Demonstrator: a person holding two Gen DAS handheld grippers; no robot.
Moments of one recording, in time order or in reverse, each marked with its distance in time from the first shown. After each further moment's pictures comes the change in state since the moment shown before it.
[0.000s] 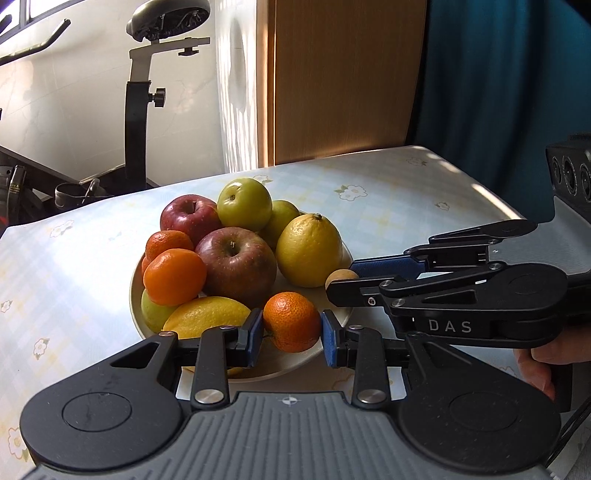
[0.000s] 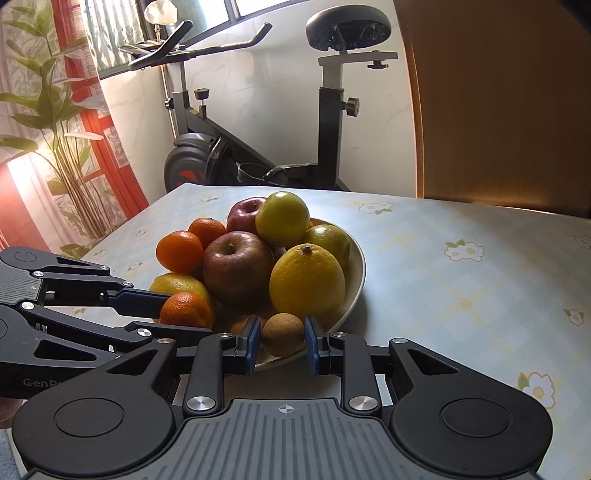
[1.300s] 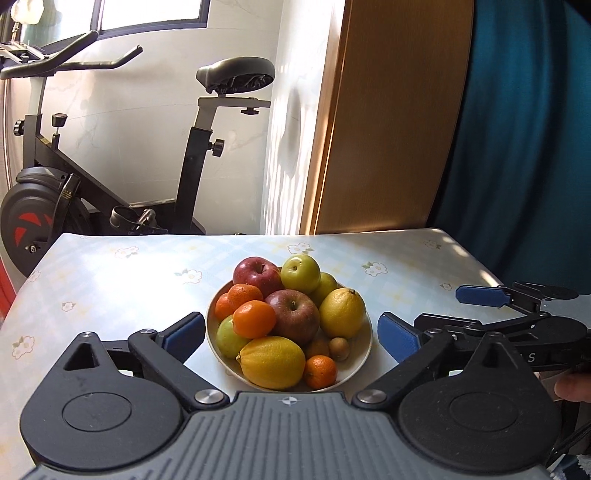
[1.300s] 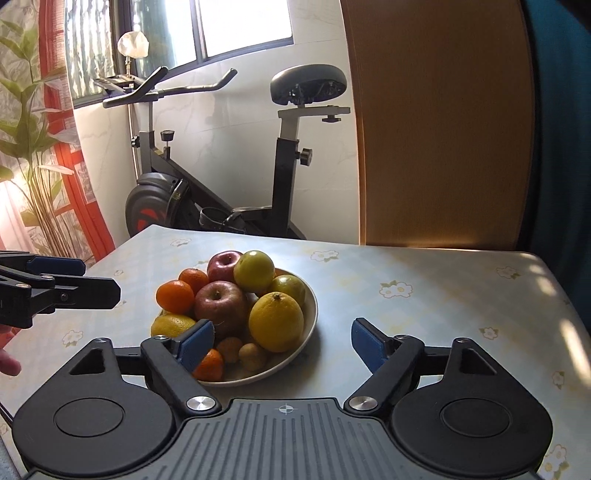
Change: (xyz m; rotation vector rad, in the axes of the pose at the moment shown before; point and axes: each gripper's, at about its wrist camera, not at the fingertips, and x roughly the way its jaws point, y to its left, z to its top) left arm -0.095 0.029 0.007 -0.158 -0.176 0.065; right arm -0.084 0.029 0.010 0.017 -0.145 -0.196
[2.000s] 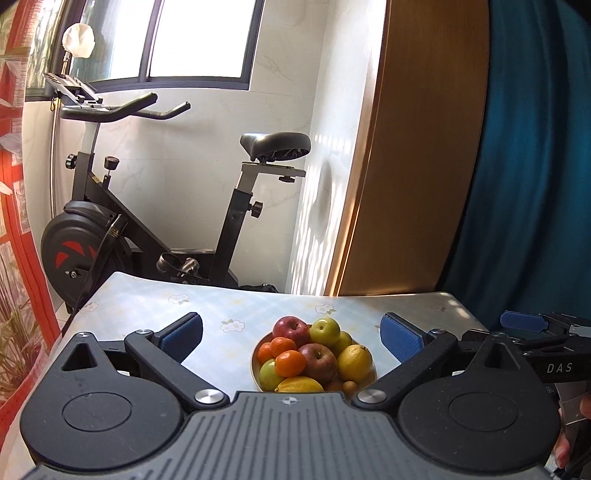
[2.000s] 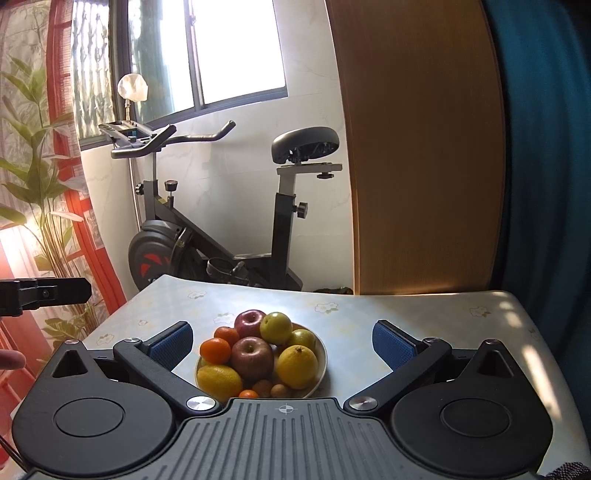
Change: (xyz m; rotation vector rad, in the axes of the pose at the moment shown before) left arm -0.096 0.003 0.024 -0.058 -0.174 0.092; right arm -0.096 0.037 0.042 0.012 -0.113 -0.031
